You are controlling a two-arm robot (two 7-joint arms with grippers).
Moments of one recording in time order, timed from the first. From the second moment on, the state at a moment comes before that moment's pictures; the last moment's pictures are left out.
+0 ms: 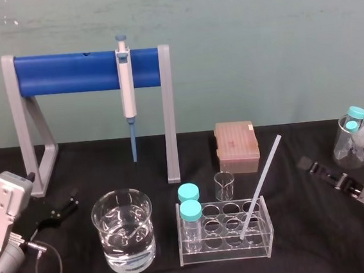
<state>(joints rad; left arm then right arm) -0.20 0.60 0.45 -1.41 -0.25 -0.12 0.03 0.07 0.62 -0.17 -1.48 1.26 0.31 0.52</state>
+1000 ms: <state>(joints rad) -0.20 0.60 0.45 -1.41 -0.25 -0.12 0.03 0.36 0.51 -0.40 -1.20 1.22 0.31 0.59</state>
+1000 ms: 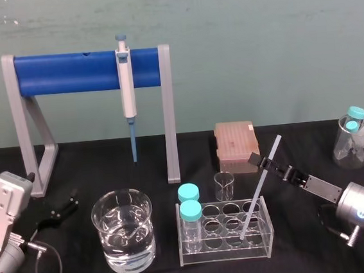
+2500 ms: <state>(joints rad) -0.20 0.60 0.45 -1.41 -0.25 -0.12 0.03 0.41 0.54 -0.50 -1.19 1.28 0.25 0.57</state>
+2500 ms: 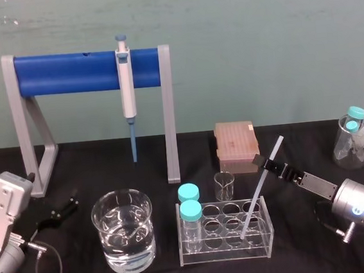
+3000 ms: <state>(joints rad) -0.20 0.60 0.45 -1.41 -0.25 -0.12 0.03 0.40 0.59 -0.52 -1.27 1.22 0.21 0.52</state>
